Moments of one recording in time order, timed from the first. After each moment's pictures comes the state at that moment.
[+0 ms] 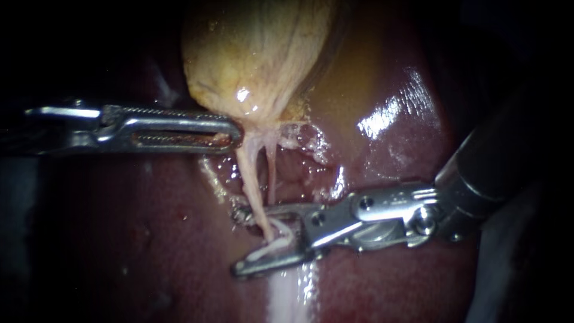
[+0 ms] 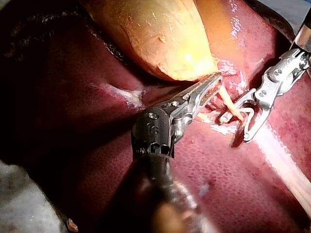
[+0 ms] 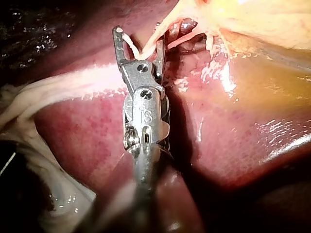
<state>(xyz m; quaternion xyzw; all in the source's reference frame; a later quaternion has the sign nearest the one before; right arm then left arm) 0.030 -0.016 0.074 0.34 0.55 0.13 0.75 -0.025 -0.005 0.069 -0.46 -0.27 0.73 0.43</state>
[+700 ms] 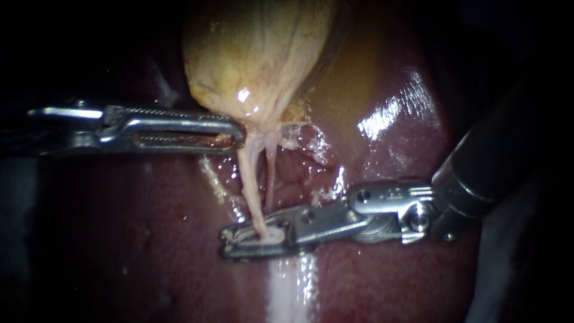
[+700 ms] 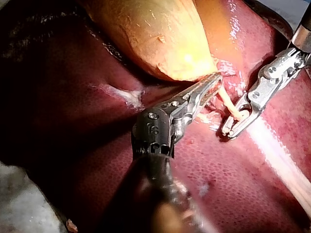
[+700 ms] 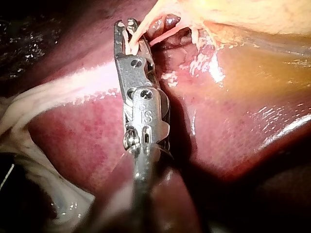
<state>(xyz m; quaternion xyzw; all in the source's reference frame) 0.029 -0.015 0.075 0.37 0.55 0.15 0.74 -0.025 -0.005 0.069 -0.46 -0.27 0.73 0.43</state>
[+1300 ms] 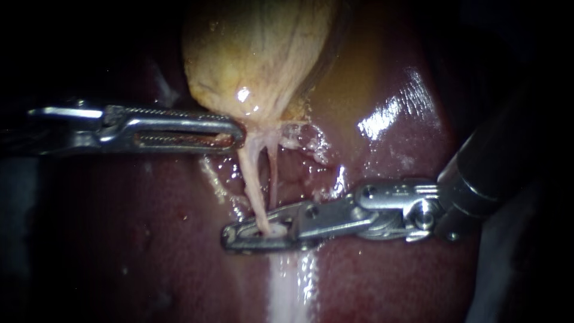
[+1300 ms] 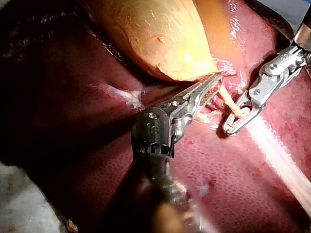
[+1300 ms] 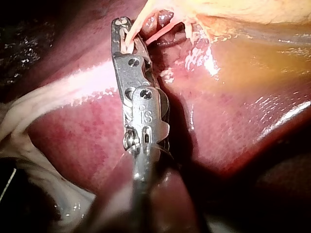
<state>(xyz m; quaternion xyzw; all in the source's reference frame) 0.029 -0.014 0.075 0.37 0.54 0.15 0.74 -0.025 -0.004 0.069 -0.46 -0.27 0.73 0.43</state>
